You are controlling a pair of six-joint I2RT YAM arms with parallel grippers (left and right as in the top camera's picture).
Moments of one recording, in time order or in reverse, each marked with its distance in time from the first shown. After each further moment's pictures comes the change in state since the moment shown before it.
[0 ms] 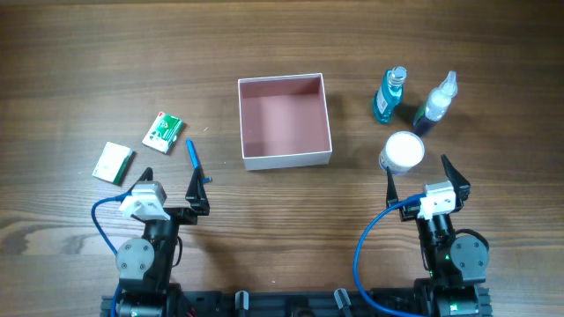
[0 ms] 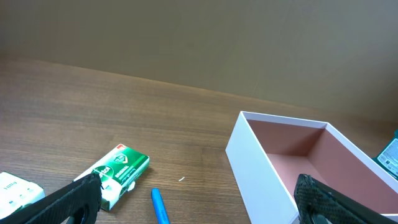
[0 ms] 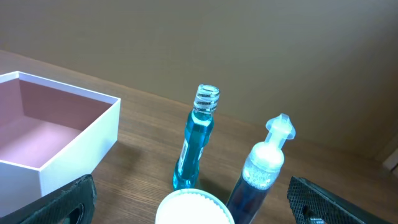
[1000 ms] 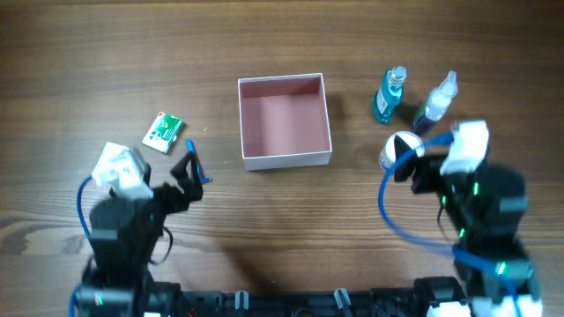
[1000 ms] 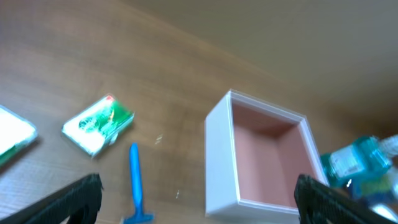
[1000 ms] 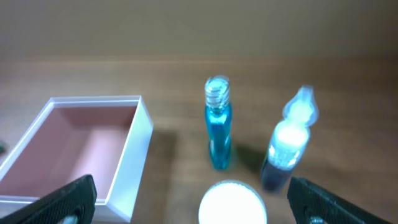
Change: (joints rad) left arm 0.000 0.438 0.518 -0.397 0.041 -0.238; right arm 0.000 0.677 0.715 -0.467 -0.027 0.299
